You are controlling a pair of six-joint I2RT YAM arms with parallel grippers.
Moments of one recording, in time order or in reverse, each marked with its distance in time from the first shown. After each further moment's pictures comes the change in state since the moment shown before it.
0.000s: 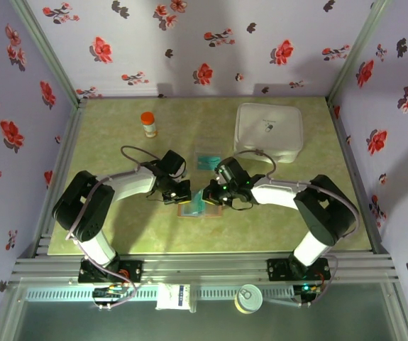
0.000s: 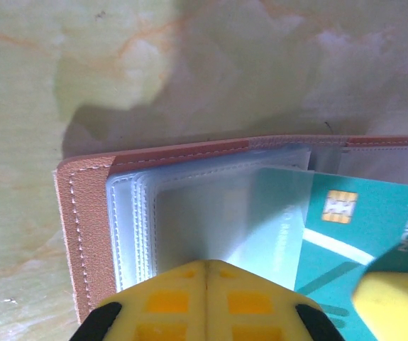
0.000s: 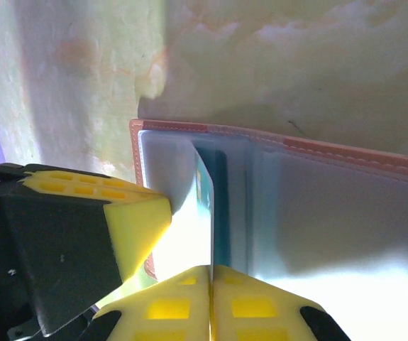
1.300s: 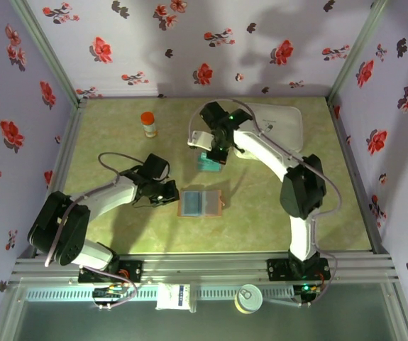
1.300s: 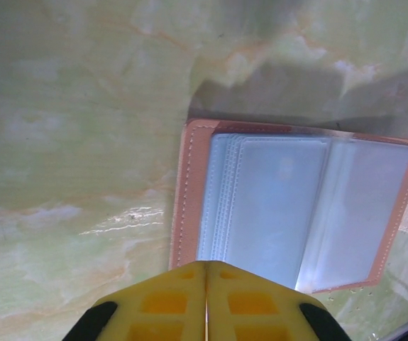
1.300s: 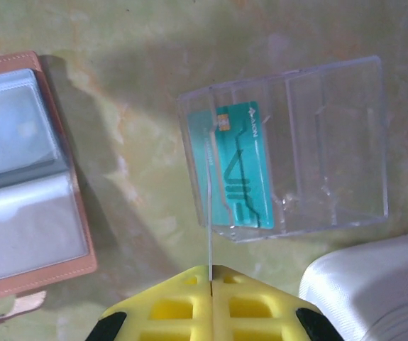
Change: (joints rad) left arm 0.080 -0.236 -0.165 0.020 -0.041 -0.036; right arm -0.083 0.371 1.067 -1.044 0.374 -1.696
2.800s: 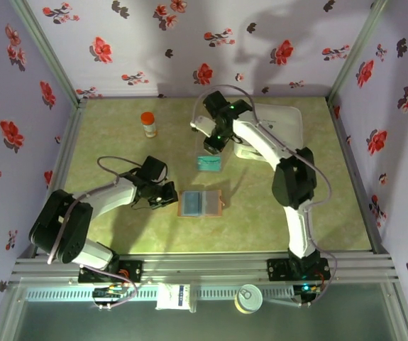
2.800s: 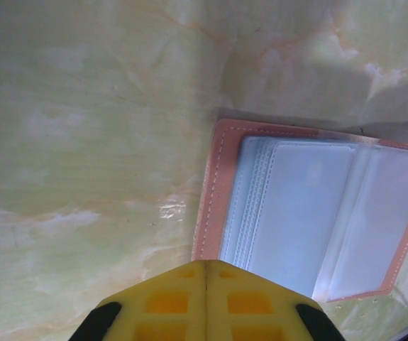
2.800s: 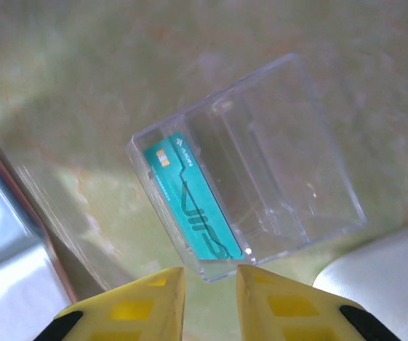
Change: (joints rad) left arm 0.025 0.024 -0.038 0.062 0.031 -0.018; right arm -0.063 0.076 0.103 0.039 -0.060 0.332
